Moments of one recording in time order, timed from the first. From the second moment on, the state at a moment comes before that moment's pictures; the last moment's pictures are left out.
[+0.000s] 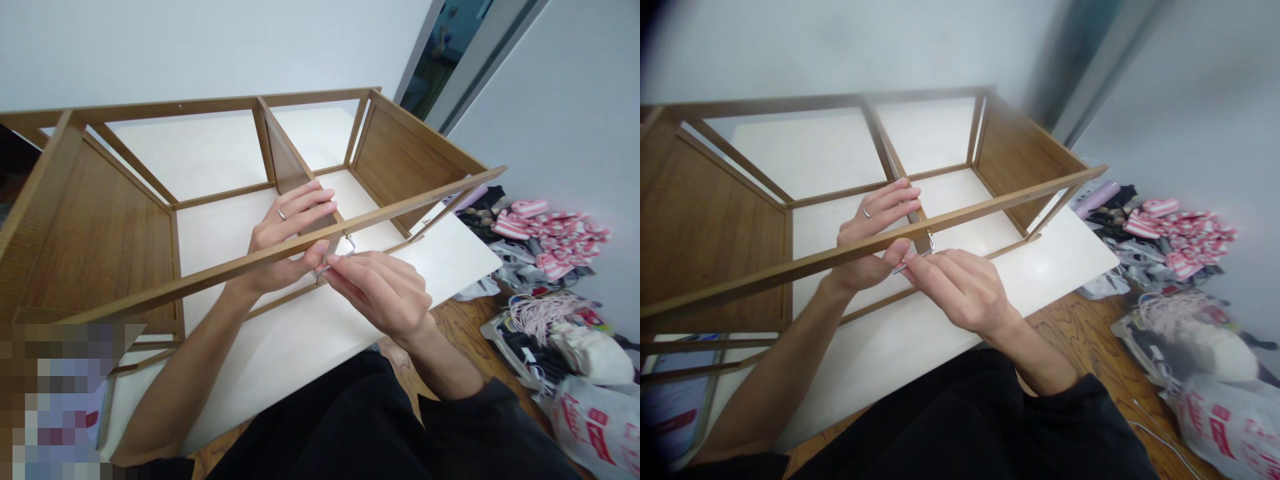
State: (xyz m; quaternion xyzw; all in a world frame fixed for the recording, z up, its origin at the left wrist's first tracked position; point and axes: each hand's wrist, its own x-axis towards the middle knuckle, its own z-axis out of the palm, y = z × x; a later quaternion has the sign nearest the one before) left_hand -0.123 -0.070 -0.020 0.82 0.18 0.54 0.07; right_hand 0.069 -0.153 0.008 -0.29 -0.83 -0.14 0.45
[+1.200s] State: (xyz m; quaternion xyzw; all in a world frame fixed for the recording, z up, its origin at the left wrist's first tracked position) left_hand -0.124 -0.068 -0.022 0.82 0.18 0.53 0.07; right_hand 0.095 -0.152 -0.024 -0.41 -0.76 -0.11 0.49
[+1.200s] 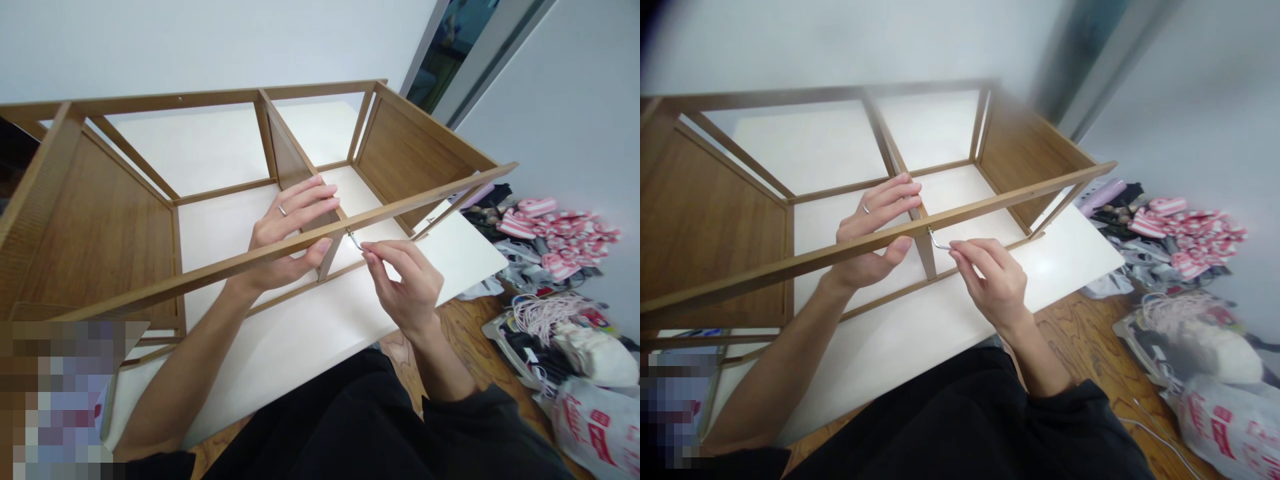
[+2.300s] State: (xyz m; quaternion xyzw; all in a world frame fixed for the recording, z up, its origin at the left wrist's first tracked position) left_hand -0.121 -0.070 -0.022 0.81 0.18 0.55 0.11; right_hand 0.072 -0.140 -0.003 -0.21 -0.86 -0.22 0.41
